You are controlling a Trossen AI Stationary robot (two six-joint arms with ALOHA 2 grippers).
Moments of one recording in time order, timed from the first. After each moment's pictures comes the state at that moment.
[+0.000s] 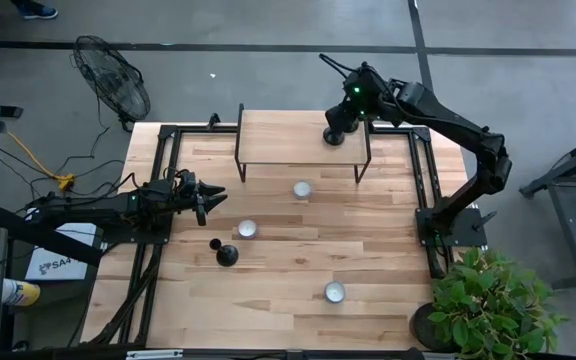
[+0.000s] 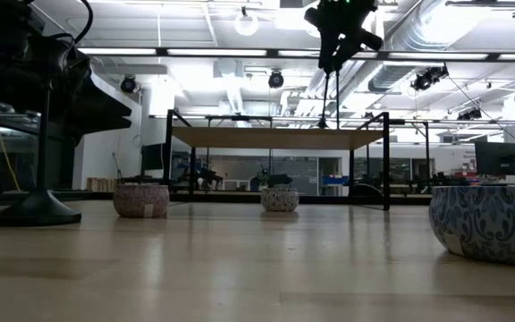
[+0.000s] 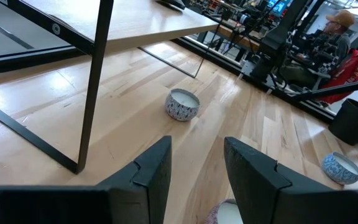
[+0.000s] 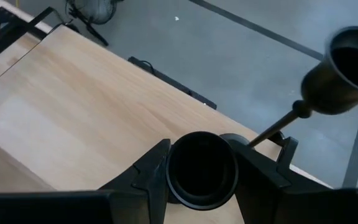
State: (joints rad) left arm 0.12 0.23 0.01 0.05 -0.19 -0.42; right arm -0.53 1.57 1.75 -1.01 0.32 0.38
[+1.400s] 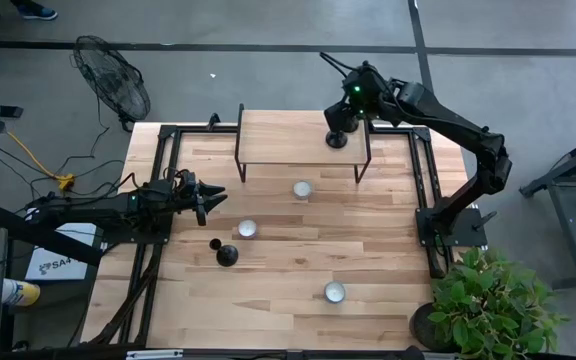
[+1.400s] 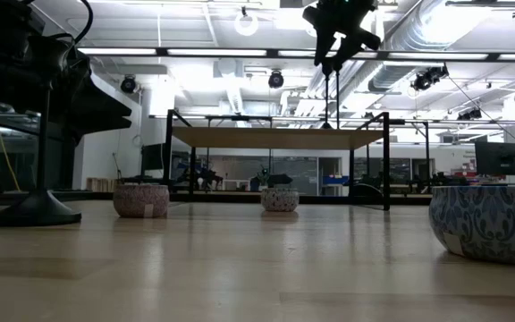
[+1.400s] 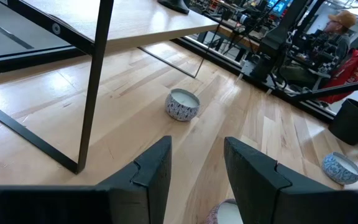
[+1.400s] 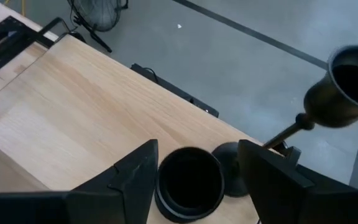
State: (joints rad) left arm 0.12 0.23 0.01 0.05 -0.19 -0.42; right arm -0.53 1.57 1.75 -0.98 0.33 0.36
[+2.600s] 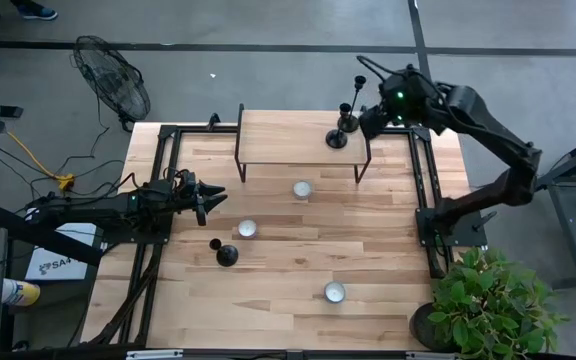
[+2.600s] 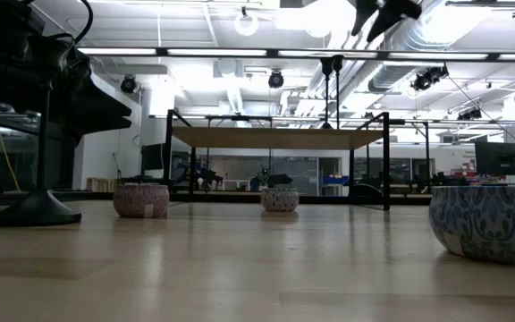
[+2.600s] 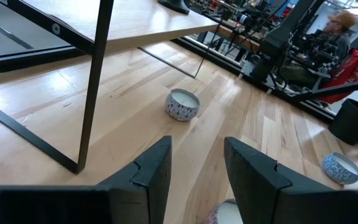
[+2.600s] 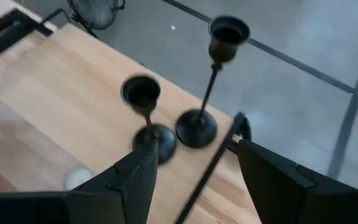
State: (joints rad) left arm 0.12 0.23 0.01 0.05 -0.19 -0.42; right arm -0.48 1.35 1.75 -1.21 0.37 0.36
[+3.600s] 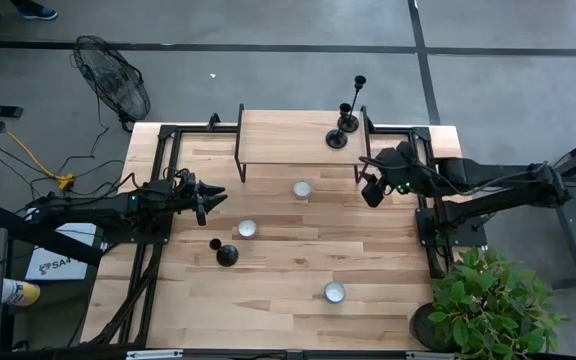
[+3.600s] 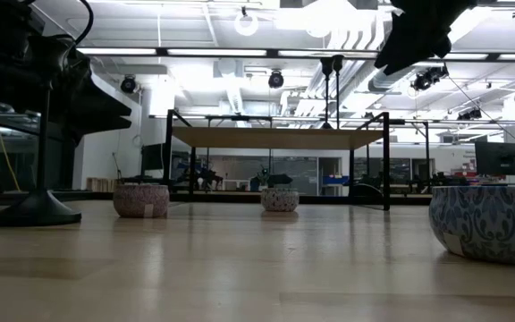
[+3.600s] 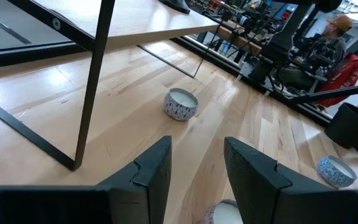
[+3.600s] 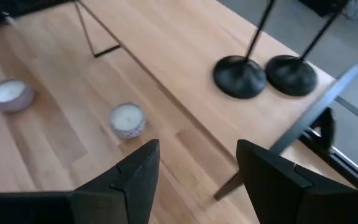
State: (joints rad) left arm 0.12 0.23 0.01 0.05 -0.19 -0.45; right arm -0.03 0.95 0.93 -0.73 0.54 0.42
